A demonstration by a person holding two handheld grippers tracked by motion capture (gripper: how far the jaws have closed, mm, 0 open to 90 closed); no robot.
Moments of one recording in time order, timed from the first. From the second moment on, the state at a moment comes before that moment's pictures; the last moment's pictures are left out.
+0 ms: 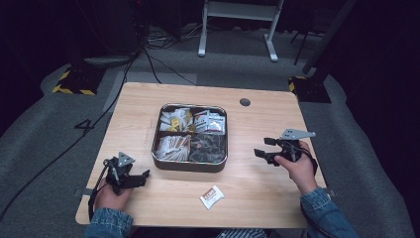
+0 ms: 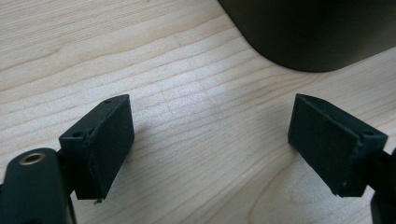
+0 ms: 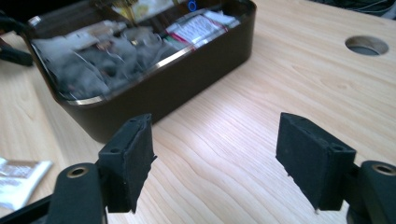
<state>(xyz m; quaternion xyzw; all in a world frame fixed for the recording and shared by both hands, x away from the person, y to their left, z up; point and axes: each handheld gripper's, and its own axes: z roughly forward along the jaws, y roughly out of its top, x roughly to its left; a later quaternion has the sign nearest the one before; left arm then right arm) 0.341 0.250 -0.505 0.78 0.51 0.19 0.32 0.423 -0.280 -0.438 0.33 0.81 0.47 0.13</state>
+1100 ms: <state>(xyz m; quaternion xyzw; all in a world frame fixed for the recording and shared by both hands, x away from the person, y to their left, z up) 0.339 0.249 -0.505 0.78 0.51 0.19 0.32 0.434 -0.285 -0.505 0.34 0.85 0.37 0.15</state>
